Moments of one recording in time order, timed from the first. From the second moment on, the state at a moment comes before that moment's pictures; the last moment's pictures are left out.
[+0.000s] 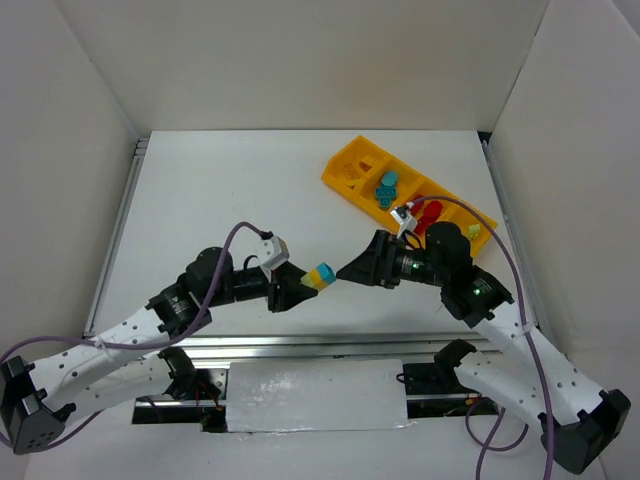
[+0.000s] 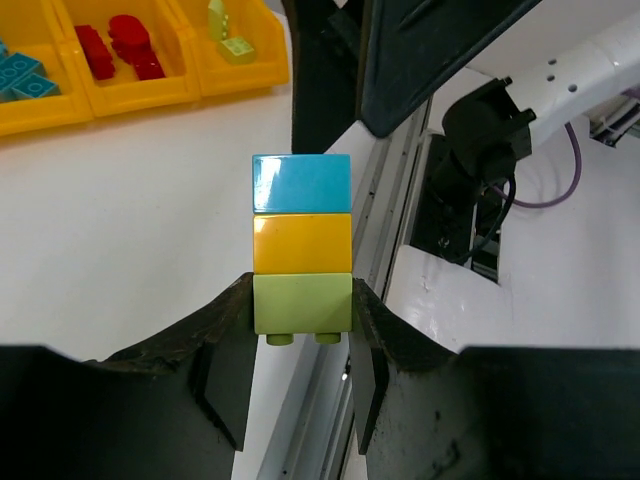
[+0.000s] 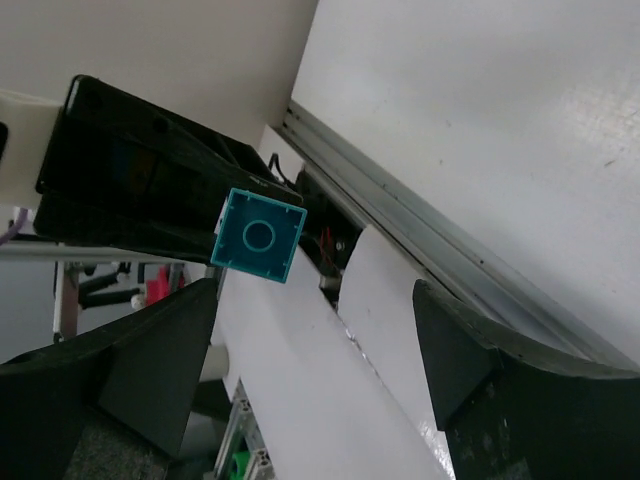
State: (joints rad) left arm -0.85 0.83 0.64 0.07 0.39 -0.17; right arm 0.54 0.74 0.75 -0.31 -0.56 0.88
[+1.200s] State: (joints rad) left arm -0.92 0.84 0.64 0.03 0.34 -0.12; right arm 0.72 0.83 0.73 -0.17 -0.53 0.94
